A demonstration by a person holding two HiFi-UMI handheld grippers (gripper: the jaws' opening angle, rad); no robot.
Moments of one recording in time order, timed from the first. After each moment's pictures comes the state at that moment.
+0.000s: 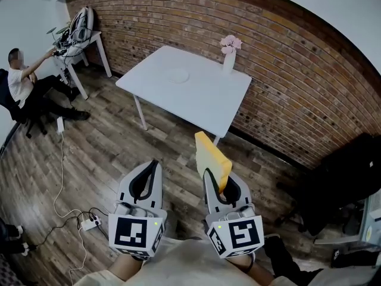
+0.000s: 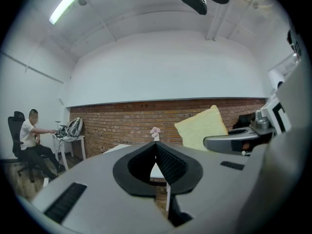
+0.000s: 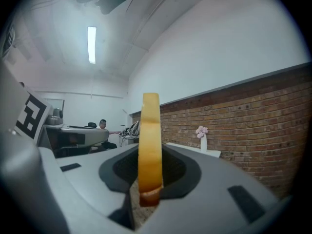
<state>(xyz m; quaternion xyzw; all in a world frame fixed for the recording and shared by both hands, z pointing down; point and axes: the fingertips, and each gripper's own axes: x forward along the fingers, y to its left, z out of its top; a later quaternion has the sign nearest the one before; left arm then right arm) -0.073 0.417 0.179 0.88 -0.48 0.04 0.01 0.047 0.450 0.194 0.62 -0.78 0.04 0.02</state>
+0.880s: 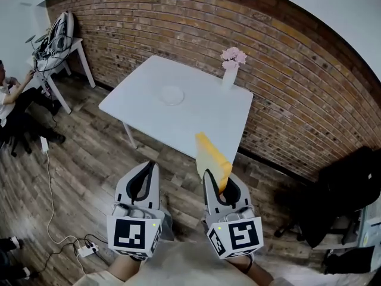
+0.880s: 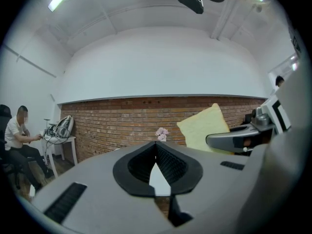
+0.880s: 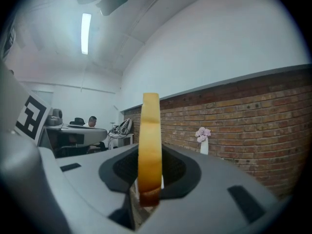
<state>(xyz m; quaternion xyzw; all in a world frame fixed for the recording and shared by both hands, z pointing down) -0.071 0.206 0.202 0.89 -0.45 0.03 0.00 0.053 0.250 0.211 0.66 -0.75 0.02 0.03</state>
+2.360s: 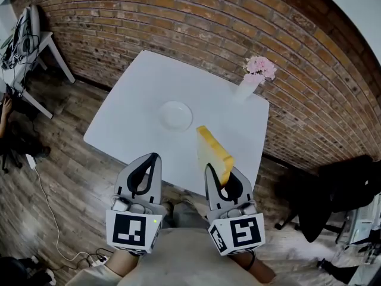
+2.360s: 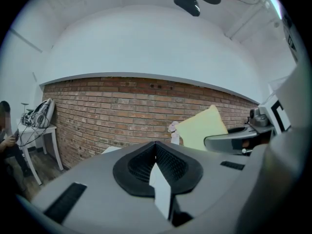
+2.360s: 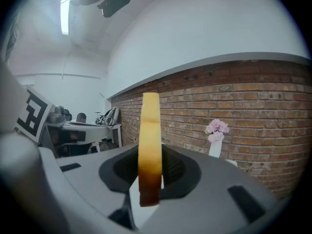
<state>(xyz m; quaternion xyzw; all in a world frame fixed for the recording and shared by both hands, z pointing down) -0.053 -0.093 0.232 0.92 -0.38 0.06 0.06 0.059 -0.035 0.237 0.69 -0.71 0.08 0.09</state>
